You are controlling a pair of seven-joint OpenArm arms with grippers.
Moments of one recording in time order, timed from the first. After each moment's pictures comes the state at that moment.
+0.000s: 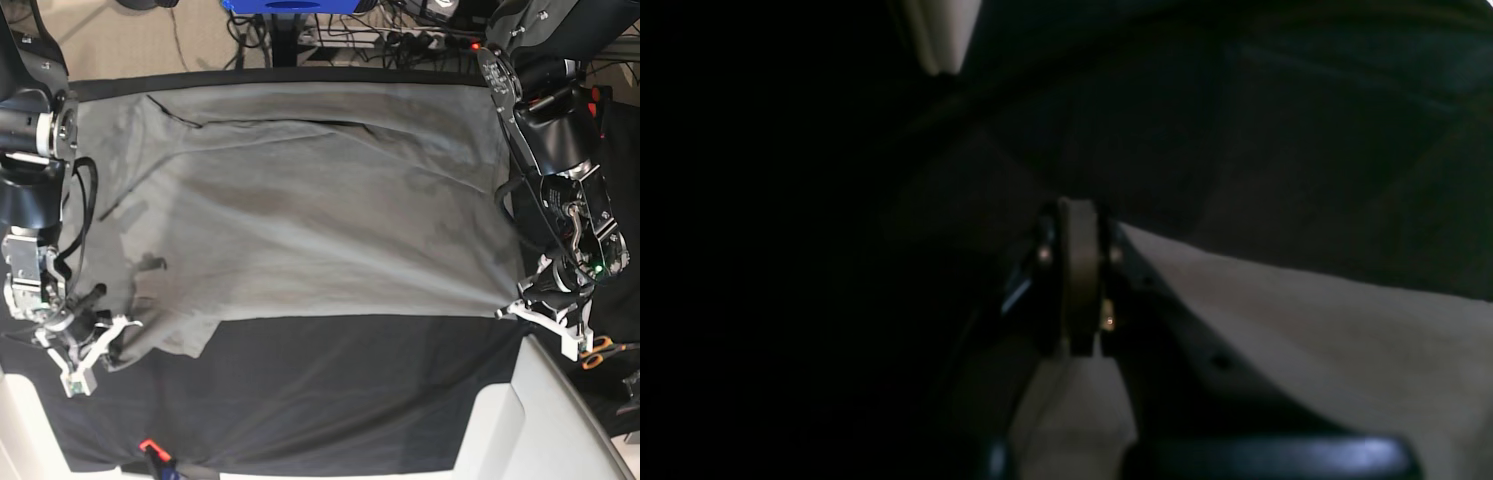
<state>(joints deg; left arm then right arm) -18.3 -12.3 -27.9 65.8 -10.9 -17.9 43.2 29.8 14.0 9.2 36.4 -6.1 26.3 -9.9</state>
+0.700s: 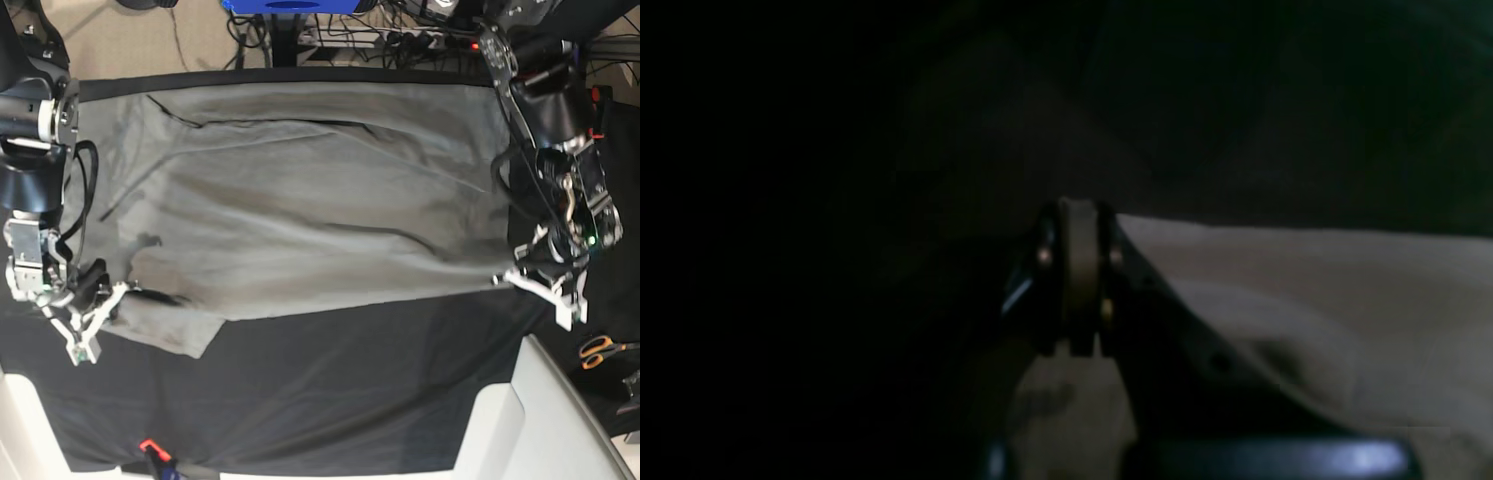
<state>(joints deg) -11.2 -12.3 -27.7 68.1 -11.5 -17.9 42.8 26.6 14.2 9.2 36.6 -6.0 26.2 -21.1</state>
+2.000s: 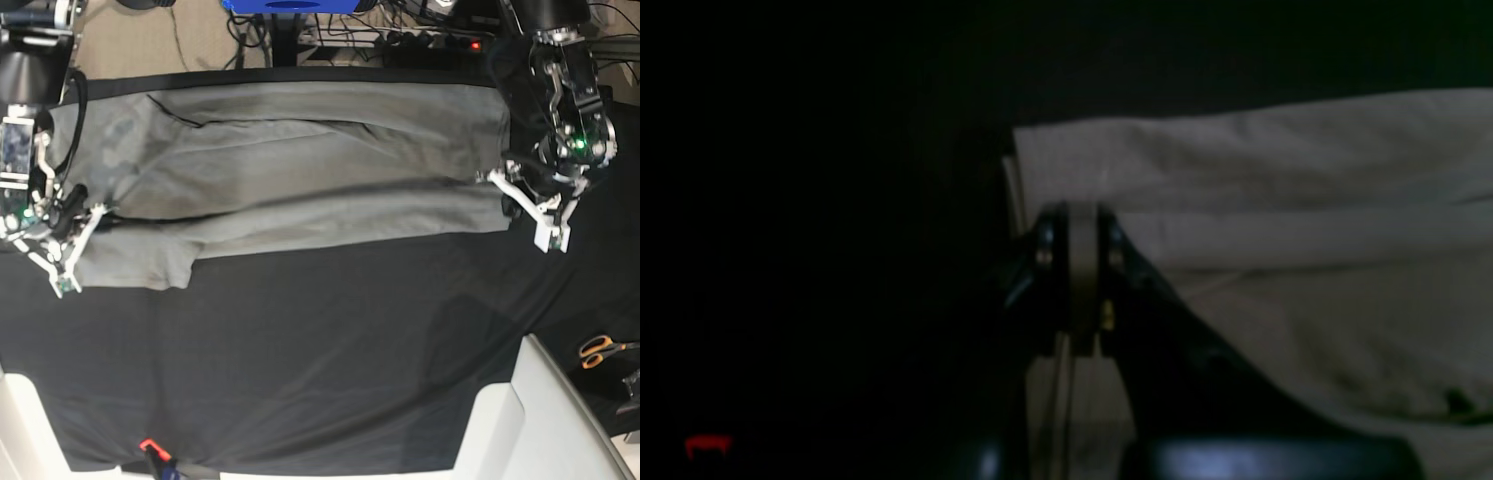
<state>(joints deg) 11.5 -12.3 -23.2 89.1 -11.7 -22.6 42.8 3.4 13.6 13.6 72.4 -5.5 26.7 -44.6</state>
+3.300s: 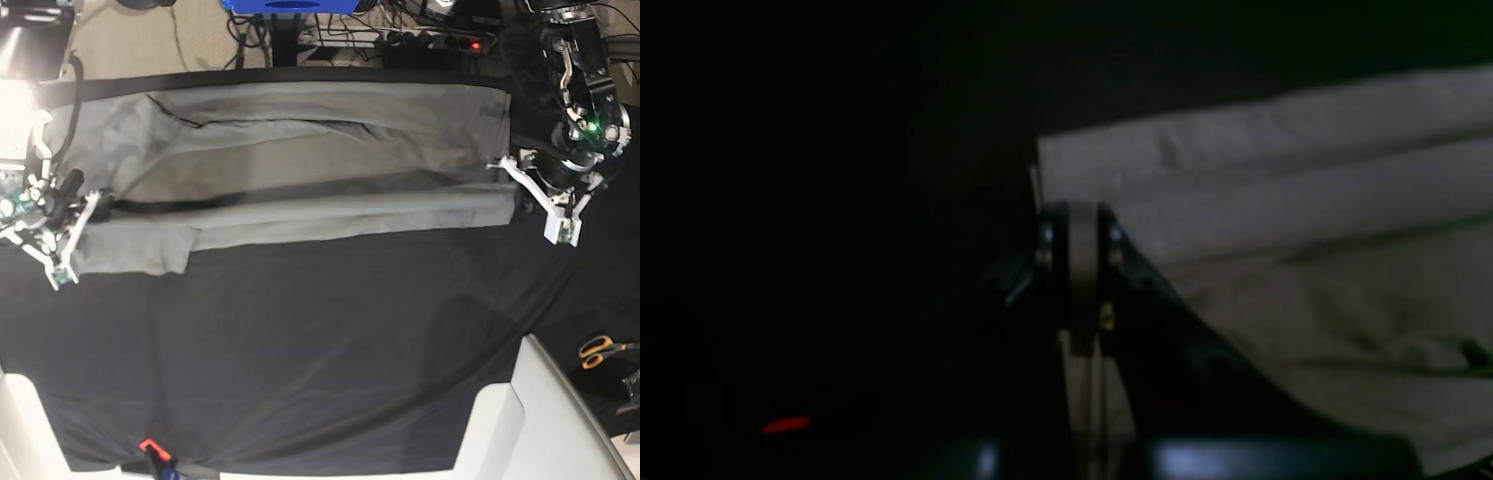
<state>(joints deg) 15.2 -14.2 -23.8 96.2 -11.9 -24.6 43.9 -0.4 14.2 13.6 81.1 -5.6 26.8 -49.1</state>
